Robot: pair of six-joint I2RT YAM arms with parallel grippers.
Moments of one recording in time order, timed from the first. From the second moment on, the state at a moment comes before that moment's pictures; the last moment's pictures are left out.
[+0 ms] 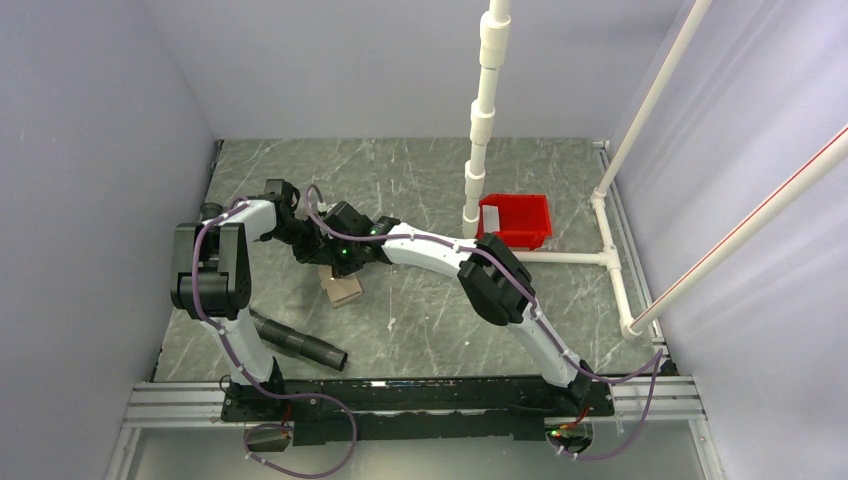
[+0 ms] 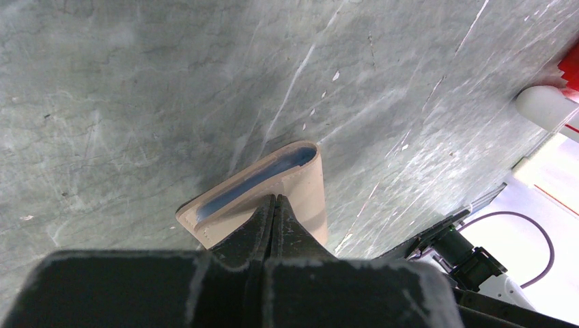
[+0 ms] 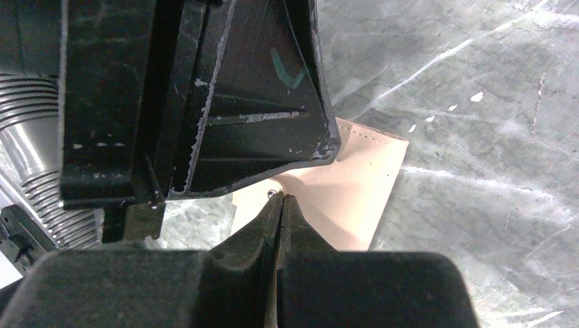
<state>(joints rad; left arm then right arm) -0.01 1.84 1.13 -0.64 0.52 -0.36 0.99 2.33 1.90 -0.44 -0.13 0.48</state>
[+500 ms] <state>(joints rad) -0.01 1.84 1.13 -0.64 0.52 -0.36 1.00 2.32 1.90 -0.44 -0.11 0.45</state>
